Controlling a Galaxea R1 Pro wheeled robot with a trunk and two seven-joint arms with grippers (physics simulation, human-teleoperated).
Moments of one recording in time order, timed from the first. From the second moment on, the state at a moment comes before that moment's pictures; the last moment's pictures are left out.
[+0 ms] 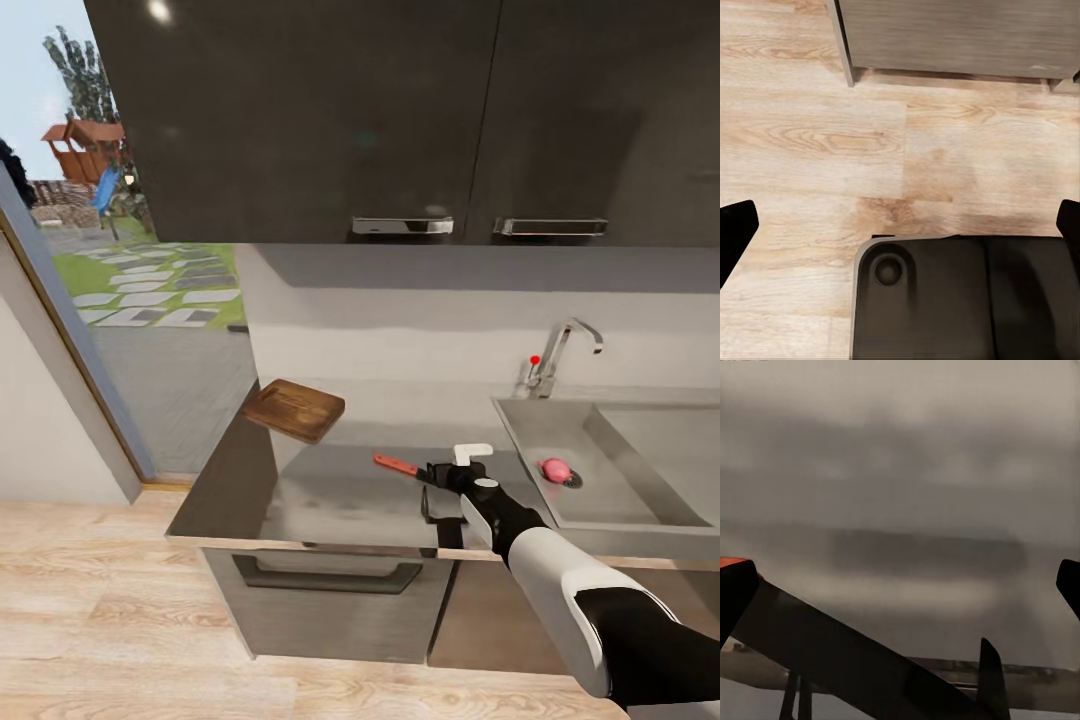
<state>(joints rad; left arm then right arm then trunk) 0.41 -0.01 0.00 -0.67 0.02 -0.64 0.00 -0.97 0.04 0.05 -0.26 0.00 0.03 -0.05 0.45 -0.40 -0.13</state>
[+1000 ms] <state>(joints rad) 0.41 -0.01 0.00 -0.66 0.02 -0.64 0.00 -0.97 0.04 0.05 -0.26 0.00 0.03 -0.05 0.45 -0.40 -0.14</state>
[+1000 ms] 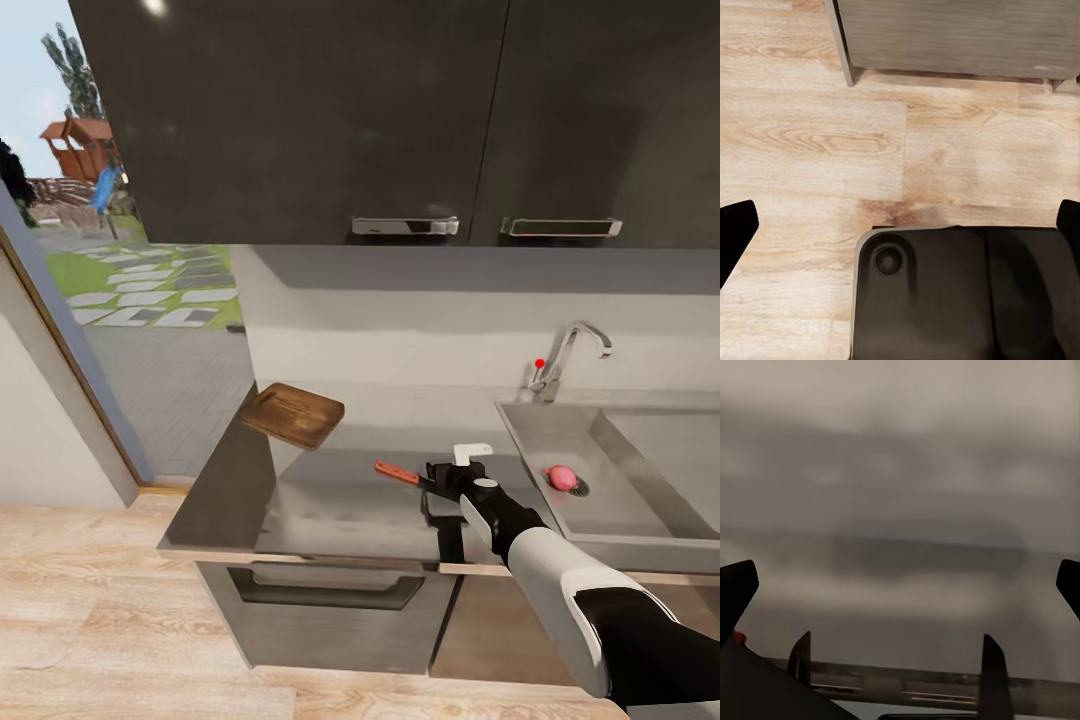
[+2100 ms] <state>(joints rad) 0.41 -0.01 0.00 -0.66 0.02 -0.64 0.00 -0.97 0.04 0.05 -0.26 0.00 0.03 -0.05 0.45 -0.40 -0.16</state>
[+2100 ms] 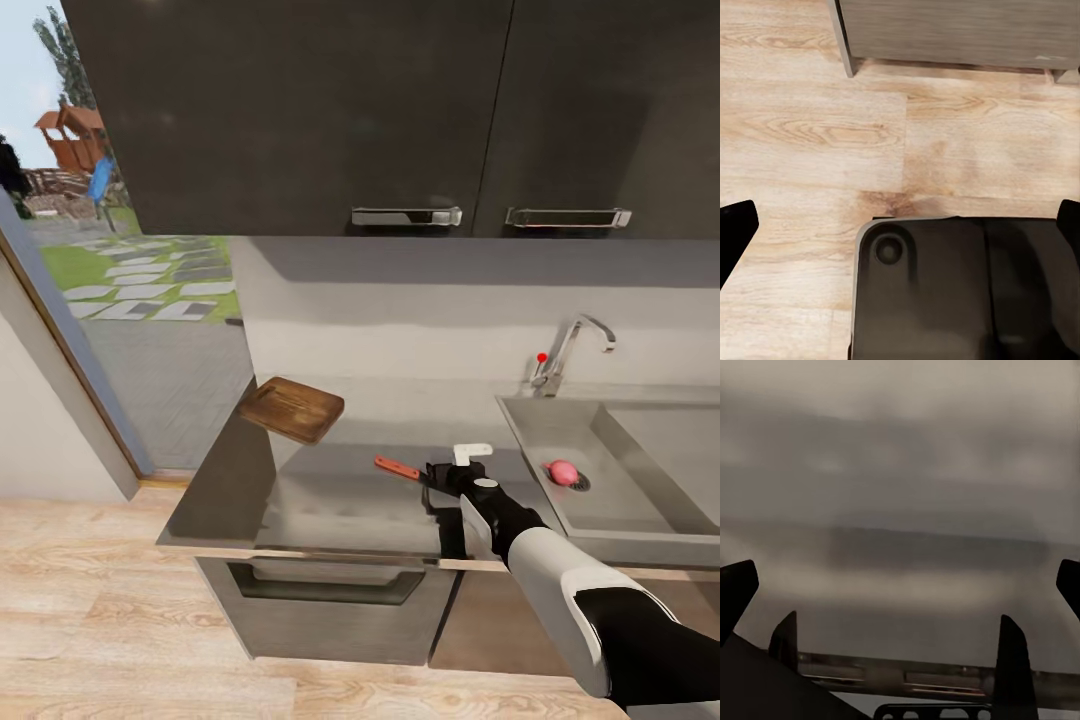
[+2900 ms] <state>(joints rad) 0.41 -0.01 0.00 -0.66 0.02 -0.65 0.00 -0.97 0.04 0.05 -0.26 0.00 0.03 -0.05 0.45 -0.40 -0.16</state>
